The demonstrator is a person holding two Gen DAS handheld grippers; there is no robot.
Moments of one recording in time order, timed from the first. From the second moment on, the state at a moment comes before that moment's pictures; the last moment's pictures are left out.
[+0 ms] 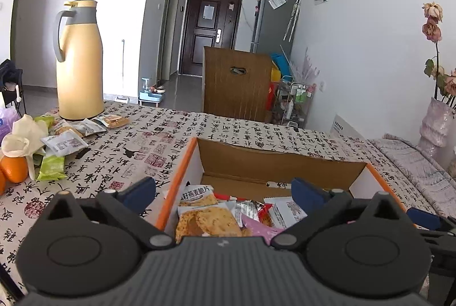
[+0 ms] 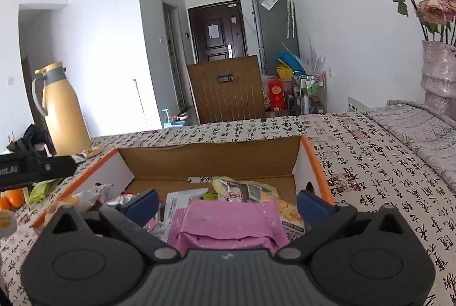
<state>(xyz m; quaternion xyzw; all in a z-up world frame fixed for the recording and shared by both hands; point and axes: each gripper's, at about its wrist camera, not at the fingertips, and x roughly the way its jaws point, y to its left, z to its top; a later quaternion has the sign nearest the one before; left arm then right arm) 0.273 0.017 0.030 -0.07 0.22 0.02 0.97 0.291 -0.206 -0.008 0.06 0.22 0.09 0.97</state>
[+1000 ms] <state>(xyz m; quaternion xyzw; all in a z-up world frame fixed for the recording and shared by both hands) 0.195 0.042 0.047 -0.08 0.23 0.01 0.97 0.219 -0.187 0.018 0.04 0.22 0.09 0.97</state>
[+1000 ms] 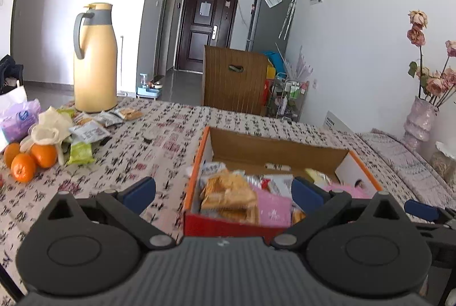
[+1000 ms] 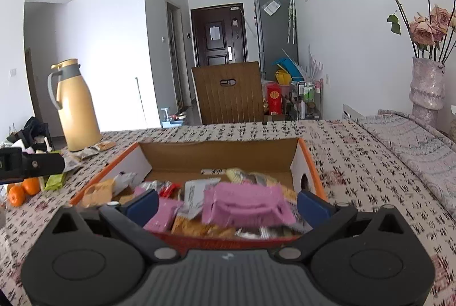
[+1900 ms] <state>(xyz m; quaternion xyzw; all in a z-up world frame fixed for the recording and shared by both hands) 0.153 0.076 -0.027 -0.08 0.31 0.02 0.95 0.177 -0.138 -0.040 0.01 0.34 0.11 0.93</state>
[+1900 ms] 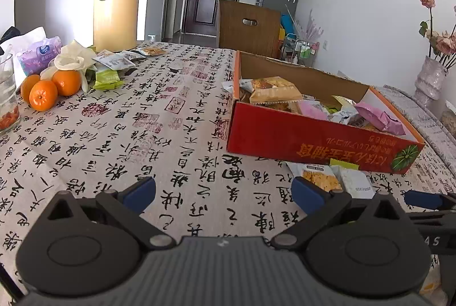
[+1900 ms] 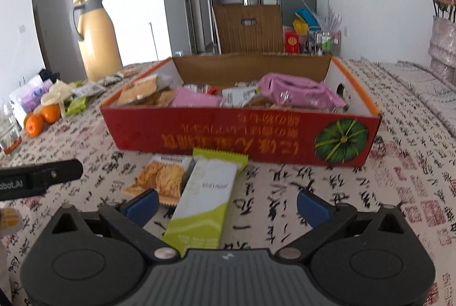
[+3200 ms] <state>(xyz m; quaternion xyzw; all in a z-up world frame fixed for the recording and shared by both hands) 0.177 0.031 -0.020 -0.05 0.34 0.01 0.94 0.164 -0.166 -0.038 0.01 0.30 0.12 0.95</state>
